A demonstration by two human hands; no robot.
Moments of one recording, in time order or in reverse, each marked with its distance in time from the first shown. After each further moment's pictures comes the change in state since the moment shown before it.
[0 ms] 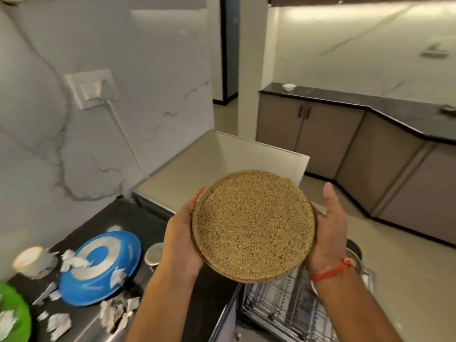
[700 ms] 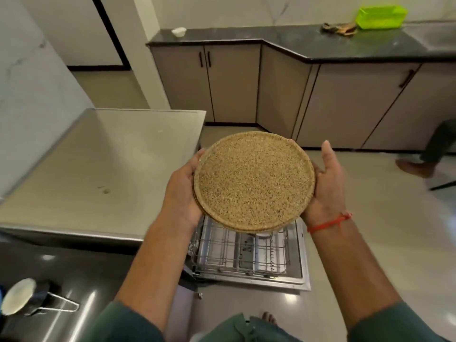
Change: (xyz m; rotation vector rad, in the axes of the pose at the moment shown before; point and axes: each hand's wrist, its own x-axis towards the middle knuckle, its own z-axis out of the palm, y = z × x) left_hand 0.049 -0.193 0.184 0.325 -0.145 -0.270; right_hand -0.059 -0.190 -0.163 0.019 0.381 -0.307
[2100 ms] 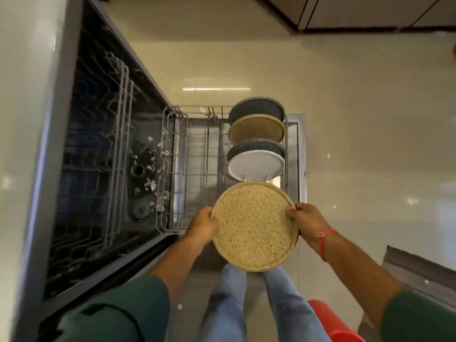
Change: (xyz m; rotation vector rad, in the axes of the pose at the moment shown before) left_hand 0.280 -0.347 -0.118 1.103 0.006 -0.666; right_hand 0.250 0.156 -0.326 -1.012 0.450 0.600
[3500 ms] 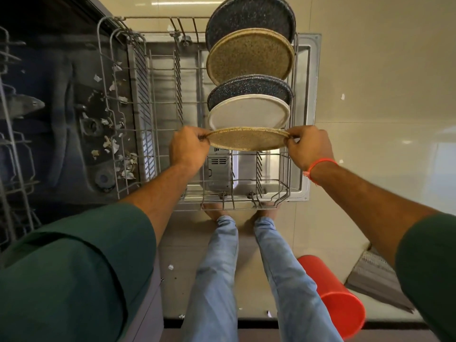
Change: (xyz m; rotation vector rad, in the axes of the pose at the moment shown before) left_hand 0.181 0.034 0.039 0.338 0.304 0.319; right_hand 0.174 -0.001 -0.001 -0.738 0.255 -0.395
